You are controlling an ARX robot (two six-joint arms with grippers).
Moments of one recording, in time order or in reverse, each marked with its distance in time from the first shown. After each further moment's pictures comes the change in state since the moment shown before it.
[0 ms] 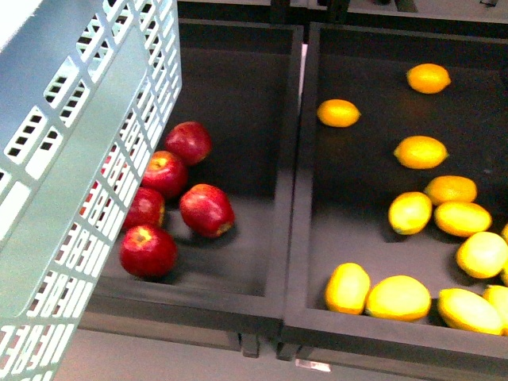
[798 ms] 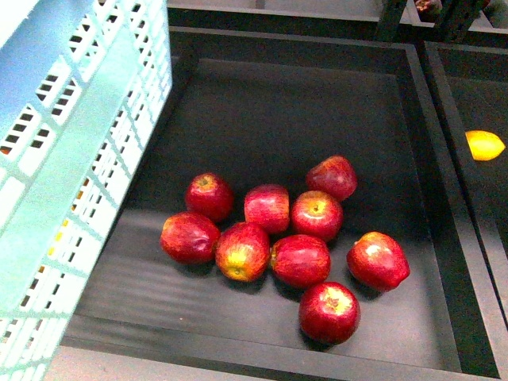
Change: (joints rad) left arm 0.005 0.000 0.002 -0.002 -0.003 0.010; right arm 0.000 0.003 0.000 0.000 -0.005 0.000
